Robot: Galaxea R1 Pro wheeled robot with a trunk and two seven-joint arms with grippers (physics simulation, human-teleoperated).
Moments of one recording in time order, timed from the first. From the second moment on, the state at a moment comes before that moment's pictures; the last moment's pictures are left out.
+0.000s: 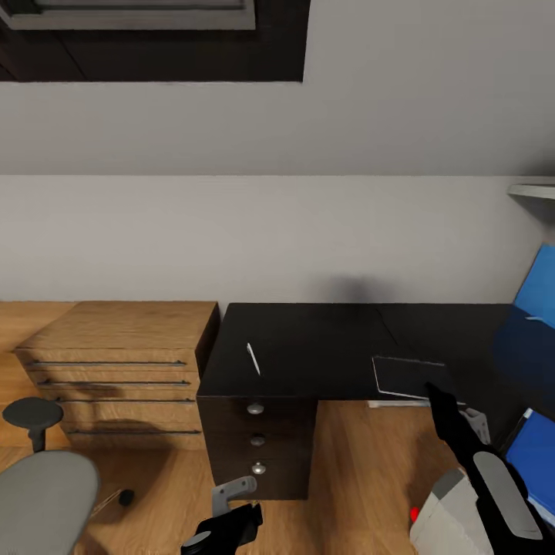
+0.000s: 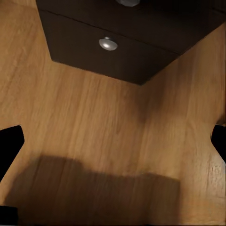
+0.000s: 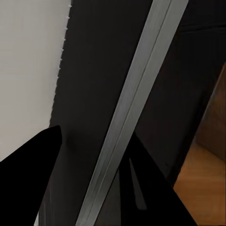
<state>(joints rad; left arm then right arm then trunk) -0.19 0.11 -0.83 -1.39 1.07 0.26 0.91 -0.31 -0.15 -0.26 -1.19 -1.32 0.15 -0.09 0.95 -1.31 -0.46</state>
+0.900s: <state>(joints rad) -0.19 0.11 -0.83 -1.39 1.07 0.26 0.91 -0.31 -0.15 -0.26 -1.20 -1.33 0.15 -0.11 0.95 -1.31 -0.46</state>
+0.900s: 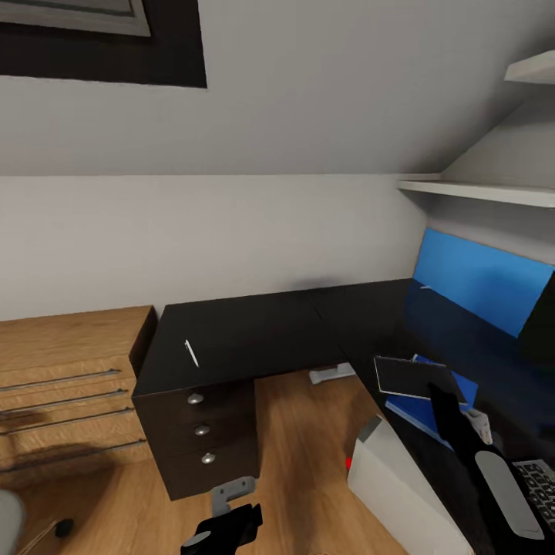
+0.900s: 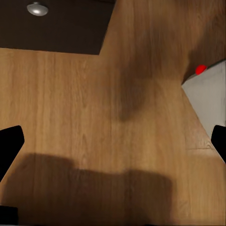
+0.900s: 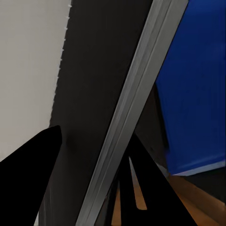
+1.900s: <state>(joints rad) -0.19 0.11 -0.82 -1.39 1.07 0.26 0.91 -0.31 -0.15 -0.28 -1.20 -1.32 0.12 -0.11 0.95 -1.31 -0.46</state>
